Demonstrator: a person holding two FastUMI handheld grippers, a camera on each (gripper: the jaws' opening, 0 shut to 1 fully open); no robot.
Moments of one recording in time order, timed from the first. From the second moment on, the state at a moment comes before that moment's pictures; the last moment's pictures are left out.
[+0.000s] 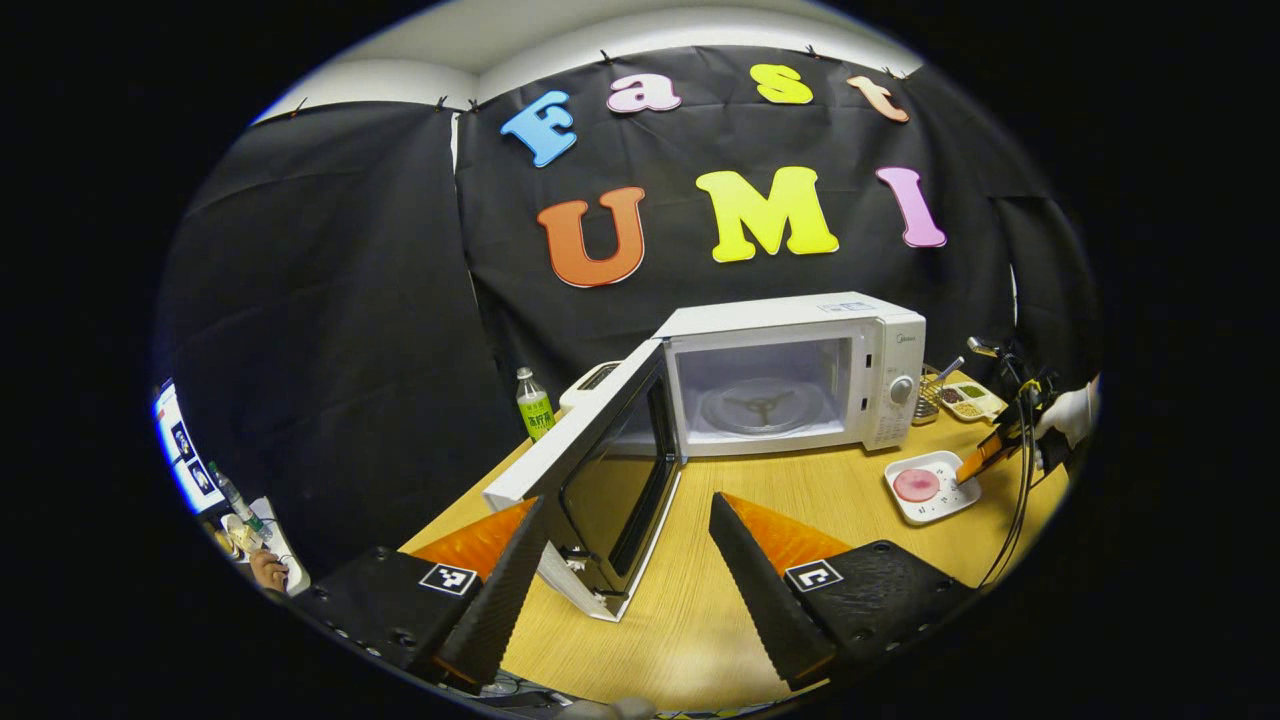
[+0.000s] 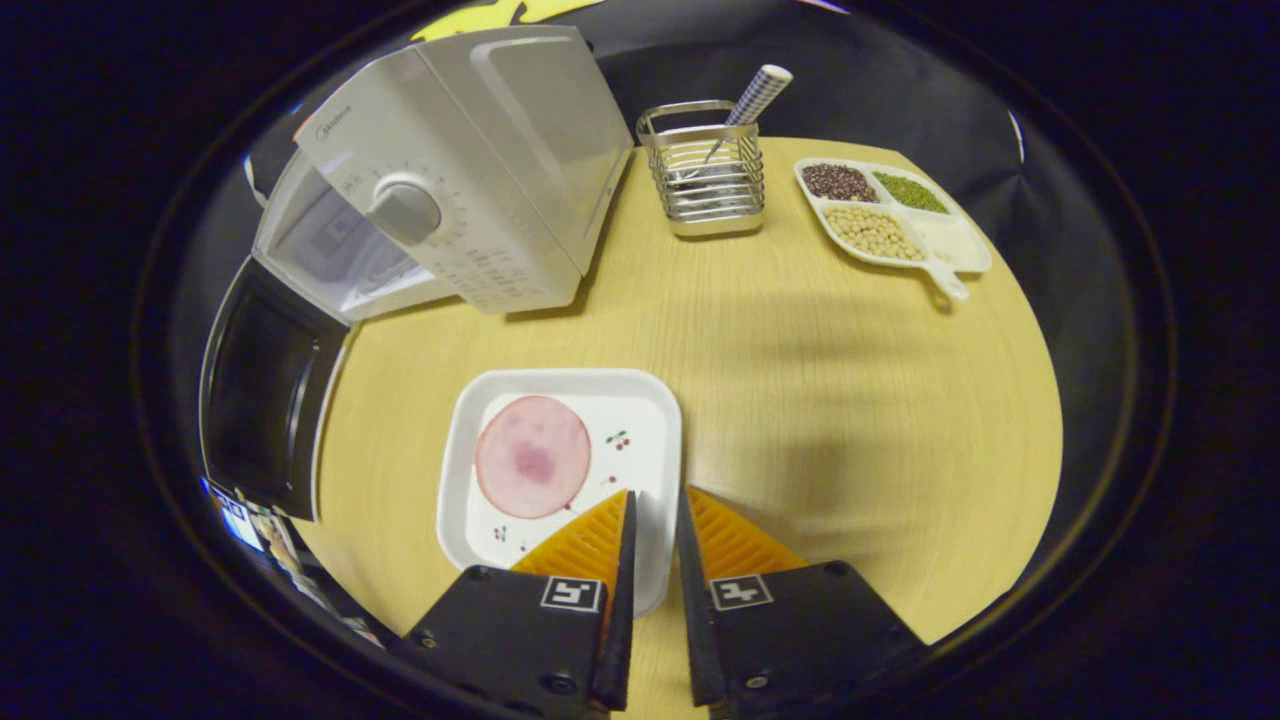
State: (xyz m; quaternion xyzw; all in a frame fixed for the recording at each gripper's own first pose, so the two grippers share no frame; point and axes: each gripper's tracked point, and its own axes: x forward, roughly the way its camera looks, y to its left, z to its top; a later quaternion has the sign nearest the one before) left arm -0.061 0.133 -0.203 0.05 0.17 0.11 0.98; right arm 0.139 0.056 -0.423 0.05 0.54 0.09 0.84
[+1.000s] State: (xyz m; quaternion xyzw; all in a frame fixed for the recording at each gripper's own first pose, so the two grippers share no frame) left arm -0.059 0.149 -0.169 0.06 0.15 0.11 0.98; right arm 0.127 0.089 -0.410 0.30 0.51 0.08 0.80
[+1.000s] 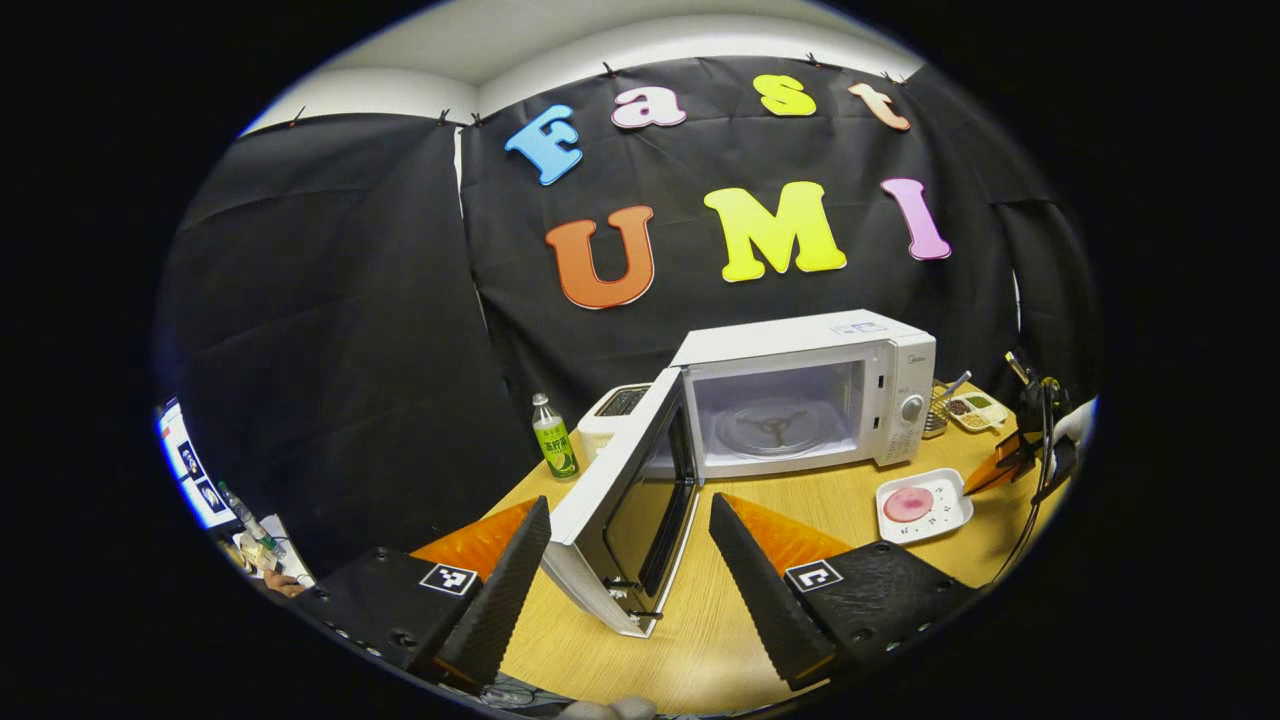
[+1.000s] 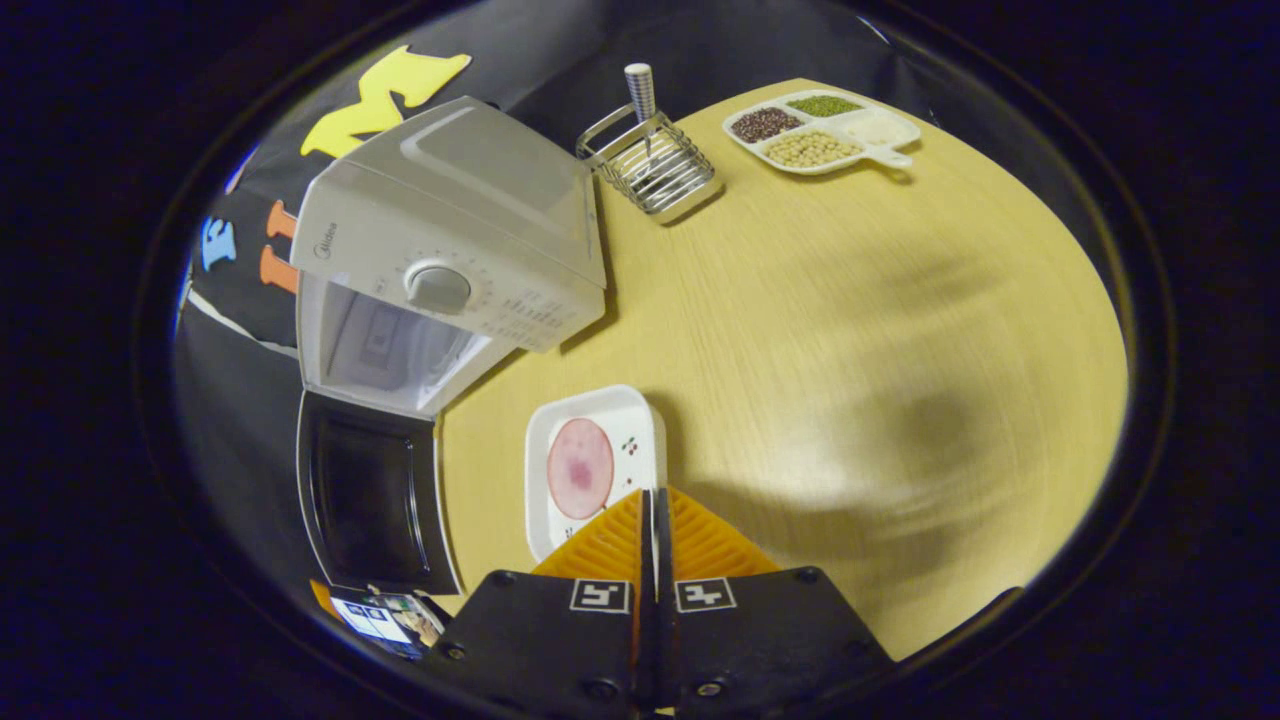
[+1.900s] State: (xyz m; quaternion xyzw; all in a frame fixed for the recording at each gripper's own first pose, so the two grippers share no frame) left arm -0.053 0.148 -0.166 0.07 0.14 0.09 0.98; right arm 0.121 0.094 -0.417 0.26 0.55 0.07 0.79
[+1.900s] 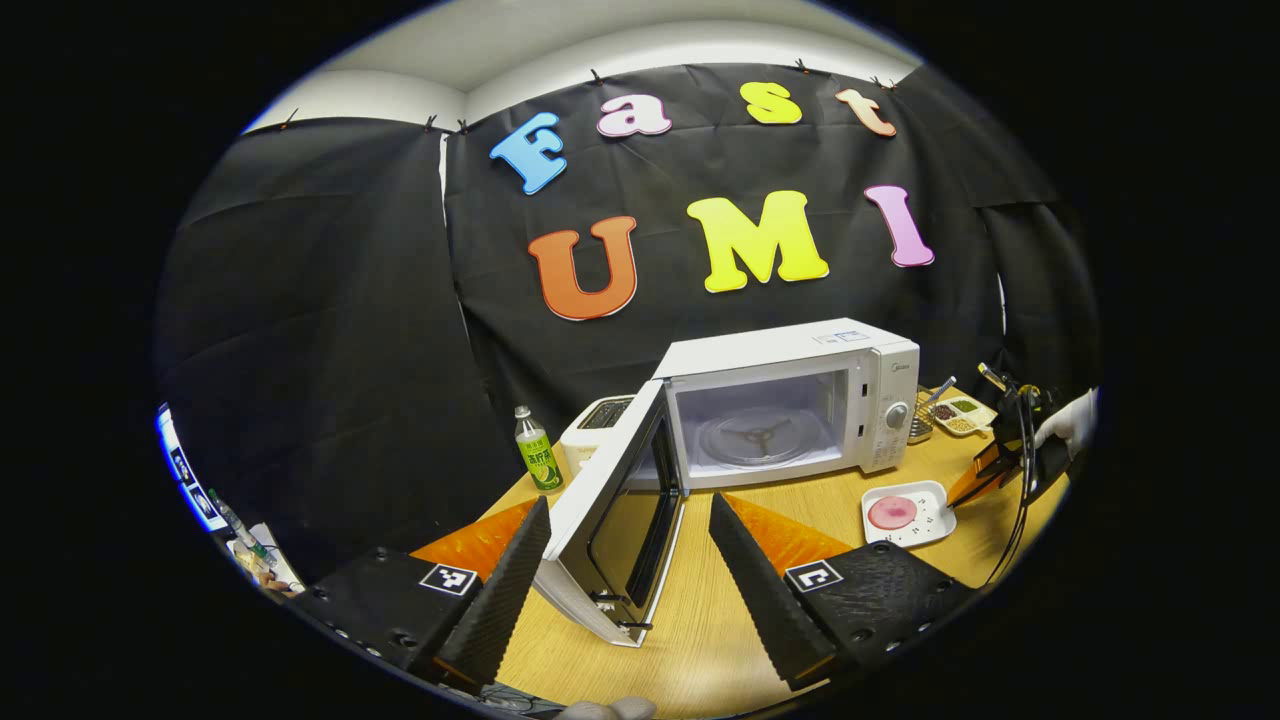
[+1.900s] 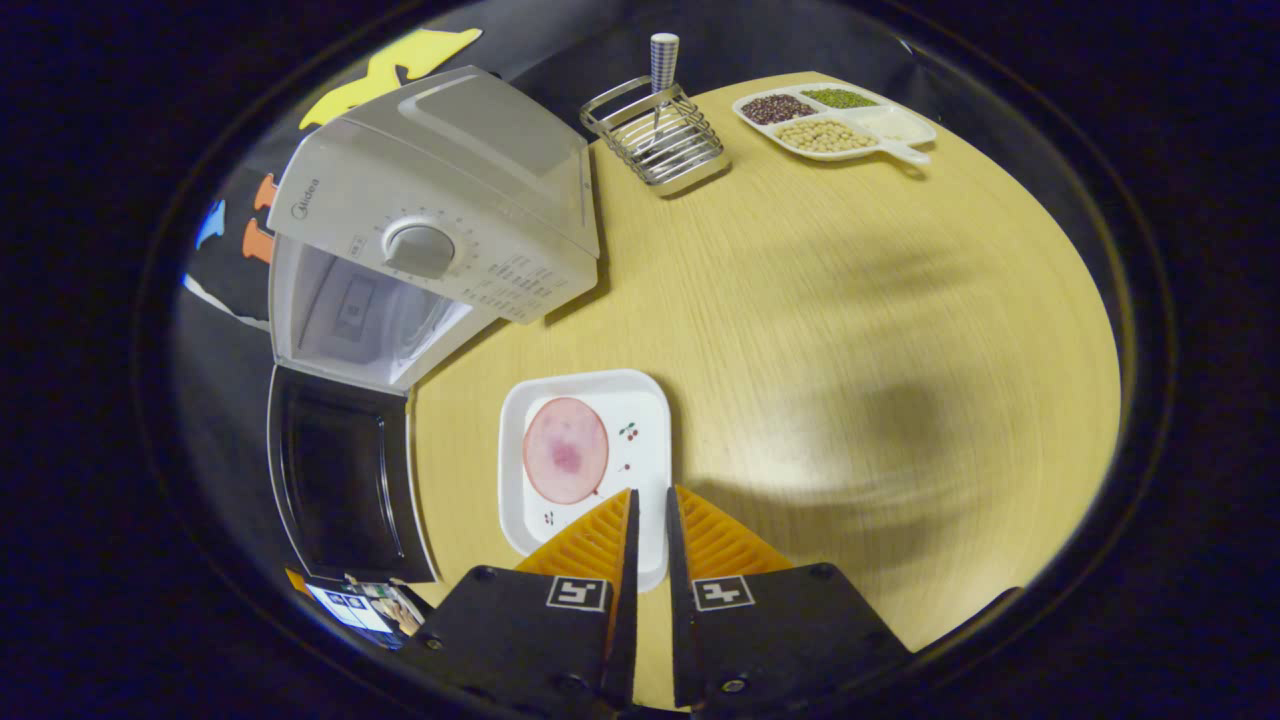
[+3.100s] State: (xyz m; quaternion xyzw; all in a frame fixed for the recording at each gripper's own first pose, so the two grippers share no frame) left arm -0.060 0.164 -0.170 0.07 0.15 0.11 0.98; right arm 0.119 0.131 -0.410 0.38 0.51 0.06 0.77
